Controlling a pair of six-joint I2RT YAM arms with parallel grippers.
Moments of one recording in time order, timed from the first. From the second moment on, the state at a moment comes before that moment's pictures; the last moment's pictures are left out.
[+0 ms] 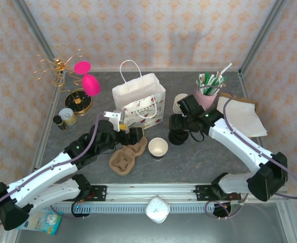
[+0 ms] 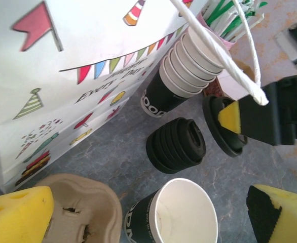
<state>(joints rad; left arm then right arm) -0.75 0.84 0.71 -0.33 -0.08 -0.63 0.63 1.29 1.15 -0.90 0.06 0.61</state>
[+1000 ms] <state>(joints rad) -0.75 0.70 0.67 -0.50 -0.21 -0.70 1.05 1.49 1.31 -1.06 0.18 0.69</state>
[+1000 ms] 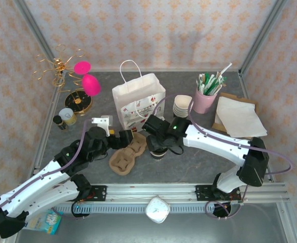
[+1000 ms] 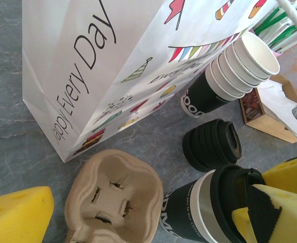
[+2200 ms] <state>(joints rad) -0.75 0.69 0.65 -0.50 -0.22 -0.71 1.07 1.57 1.31 -1.06 0.20 0.69</state>
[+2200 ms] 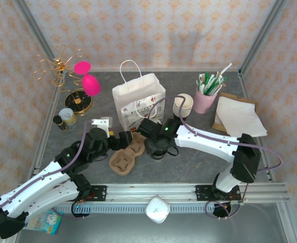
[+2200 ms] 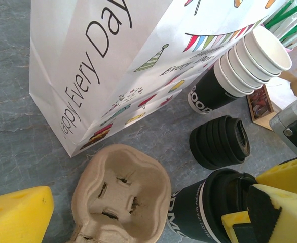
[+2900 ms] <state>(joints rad) -0.75 0.69 0.65 -0.50 -0.22 -0.71 1.09 1.52 1.19 -0.95 0.22 0.72</state>
